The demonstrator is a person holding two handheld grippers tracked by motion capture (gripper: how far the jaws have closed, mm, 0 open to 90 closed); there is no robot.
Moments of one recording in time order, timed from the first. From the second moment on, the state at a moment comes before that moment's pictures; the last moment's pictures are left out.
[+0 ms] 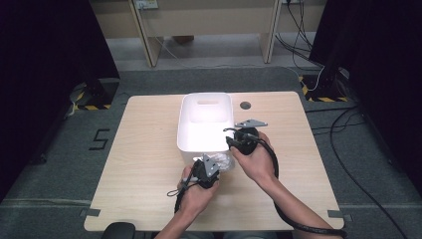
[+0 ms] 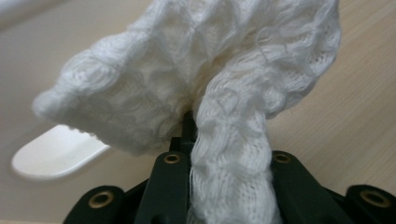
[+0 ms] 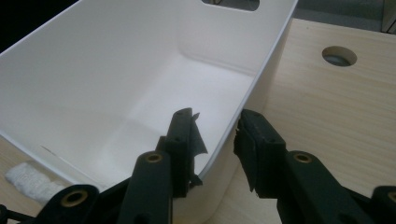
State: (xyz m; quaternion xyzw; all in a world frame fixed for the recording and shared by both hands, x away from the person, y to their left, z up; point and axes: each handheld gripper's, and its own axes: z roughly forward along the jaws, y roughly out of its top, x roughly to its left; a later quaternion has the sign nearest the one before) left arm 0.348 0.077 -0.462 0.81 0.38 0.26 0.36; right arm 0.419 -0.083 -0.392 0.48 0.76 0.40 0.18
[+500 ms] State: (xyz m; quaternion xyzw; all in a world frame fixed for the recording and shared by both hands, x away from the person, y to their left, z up) left arm 0.357 0.074 -0.489 0.83 0.38 0.24 0.33; right arm 0.419 -0.083 -0.392 0.48 0.76 0.40 0.19
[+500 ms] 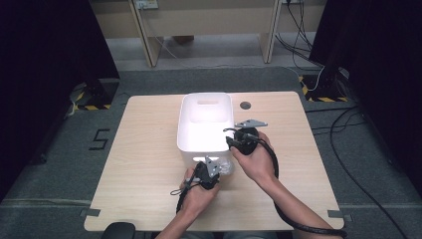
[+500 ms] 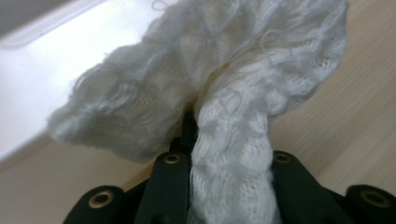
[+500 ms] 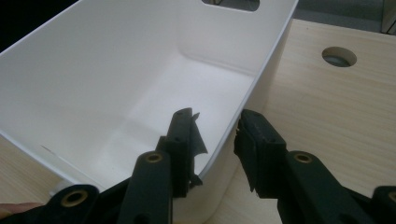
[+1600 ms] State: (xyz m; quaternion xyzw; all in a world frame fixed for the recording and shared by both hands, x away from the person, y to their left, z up) left arm 0.362 0.056 -0.496 0.84 0.37 0.23 0.33; right arm 0.419 -0.083 -0.392 0.48 0.76 0.40 0.19
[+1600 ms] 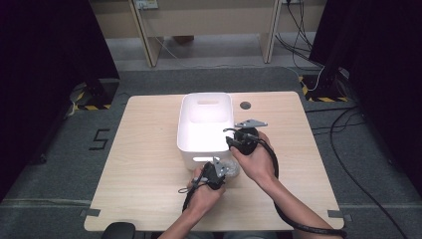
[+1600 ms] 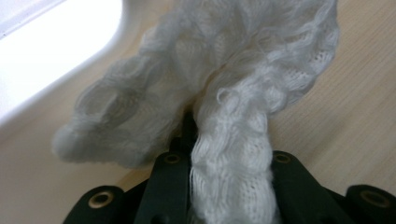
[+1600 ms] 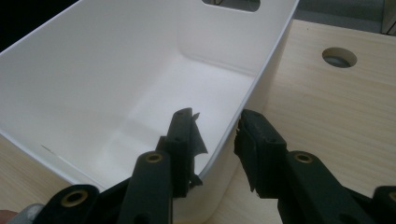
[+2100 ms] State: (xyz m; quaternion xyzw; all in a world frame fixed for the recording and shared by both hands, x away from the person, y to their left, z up) left arm 0.360 0.054 -0.484 0.83 0.37 0.23 0.34; right arm 0.419 -0.083 -0.392 0.48 0.76 0.40 0.19
